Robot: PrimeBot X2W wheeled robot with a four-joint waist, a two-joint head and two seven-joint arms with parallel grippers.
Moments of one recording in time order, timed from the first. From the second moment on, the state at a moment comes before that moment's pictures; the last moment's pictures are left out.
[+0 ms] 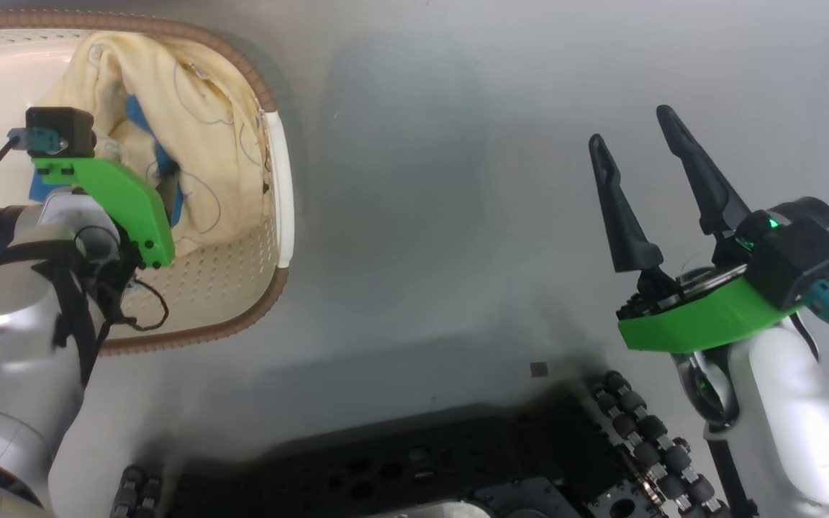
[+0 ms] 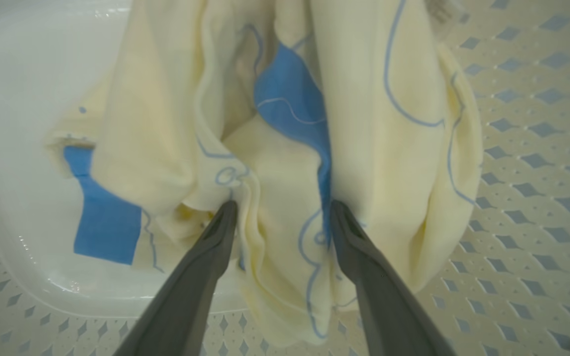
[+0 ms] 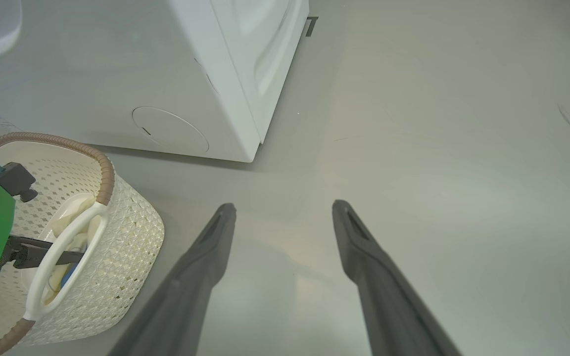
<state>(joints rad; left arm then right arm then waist) -1.09 0.25 -0.81 1.19 -0.87 -0.13 0.06 -0.31 -0.06 0.15 -0.02 0.10 0.13 -0.25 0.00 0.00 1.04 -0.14</state>
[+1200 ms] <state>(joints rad) -1.06 0.21 -0.93 1.15 -0.98 -0.13 -0.22 -0.35 -0.07 0.14 0.01 0.10 0.13 -0.25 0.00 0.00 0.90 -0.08</state>
